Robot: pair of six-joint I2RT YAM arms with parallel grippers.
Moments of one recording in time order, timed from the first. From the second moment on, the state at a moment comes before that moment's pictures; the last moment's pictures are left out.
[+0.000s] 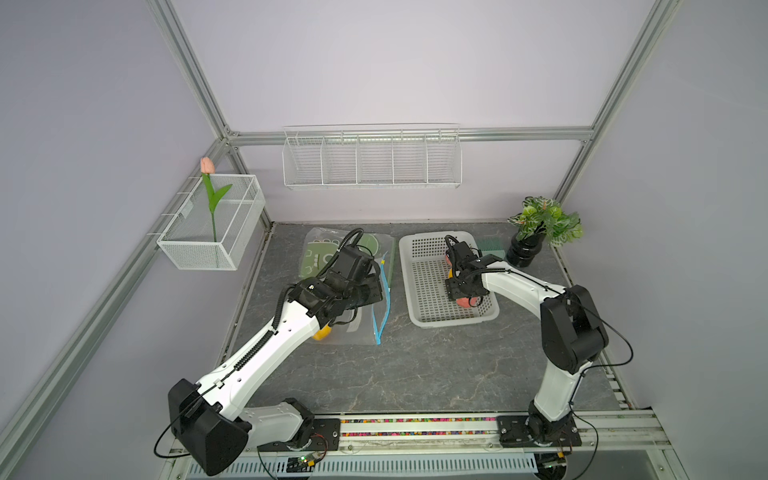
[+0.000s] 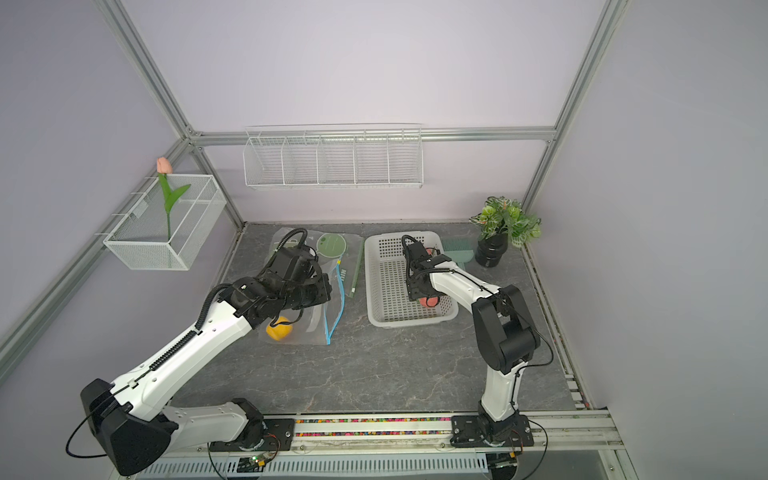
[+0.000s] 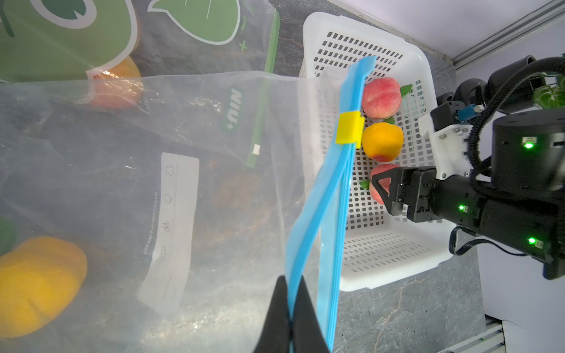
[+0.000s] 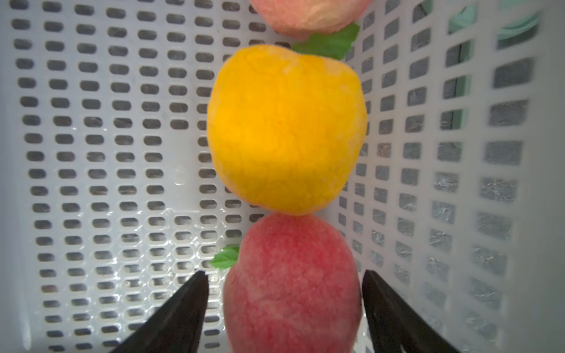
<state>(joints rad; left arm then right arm) -0.68 1.26 1.22 -0.78 -0.06 -0.73 0.48 1.85 1.33 -0.75 0.25 0.30</state>
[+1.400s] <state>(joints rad) -0.68 1.30 1.20 -0.68 0.00 -0.77 0.59 1.38 1.09 -0.14 -0.47 0.41</state>
